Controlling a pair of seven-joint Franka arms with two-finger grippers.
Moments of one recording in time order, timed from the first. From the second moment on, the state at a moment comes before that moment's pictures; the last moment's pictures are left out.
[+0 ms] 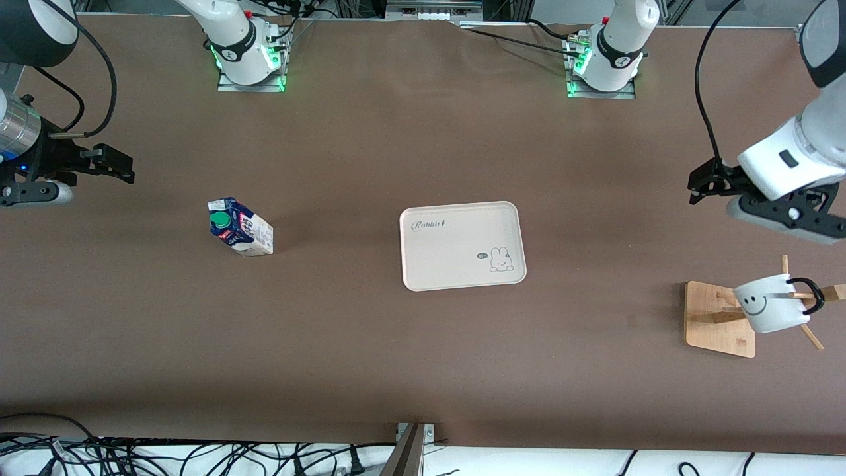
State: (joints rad) left arm -0.05 0.09 -0.04 -1.55 0.07 1.66 0.16; right arm 0.03 0.08 -0.01 -1.62 -0.06 1.62 -0.06
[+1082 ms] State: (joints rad) left arm -0.07 -0.01 0.01 -1.71 0.06 1.71 0.07; right arm 0.03 0.08 -0.01 -1.62 -0.05 1.62 -0.06
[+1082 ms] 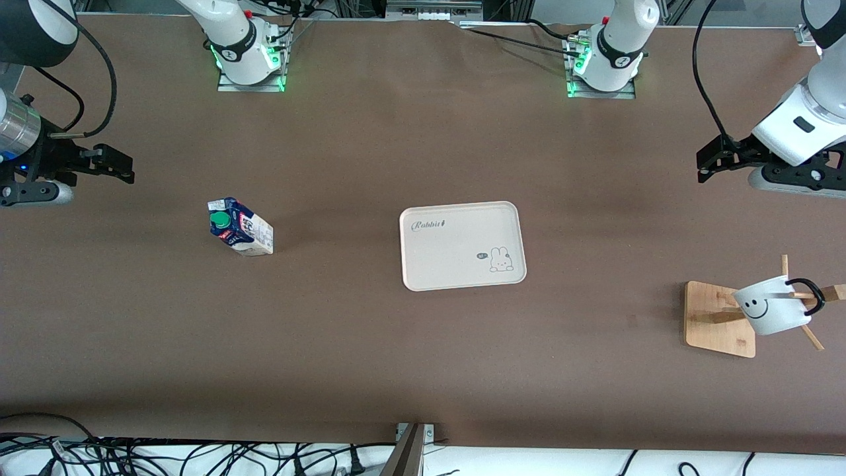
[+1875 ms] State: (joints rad) left arm -0.07 0.02 0.01 -1.67 0.06 1.70 0.07; right arm 0.03 0.08 0.00 -1.61 -0.03 1.62 -0.06
